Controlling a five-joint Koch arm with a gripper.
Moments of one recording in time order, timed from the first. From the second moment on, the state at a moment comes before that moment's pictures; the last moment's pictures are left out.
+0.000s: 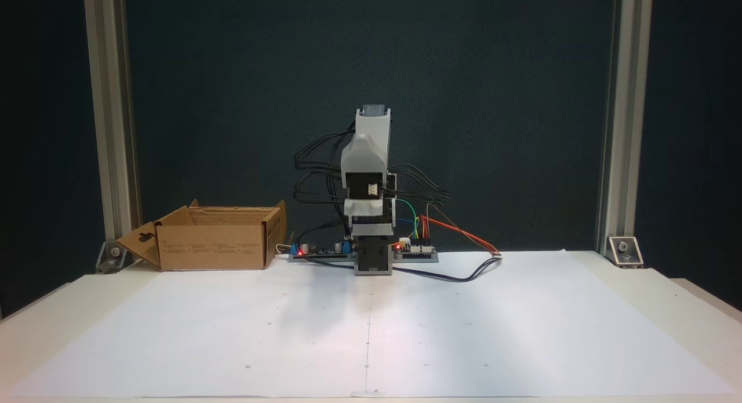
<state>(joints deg) 1.3 129.5 168.0 -79.6 -1.8</state>
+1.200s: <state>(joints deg) 1.2 129.5 176.3 -92.3 -1.8</state>
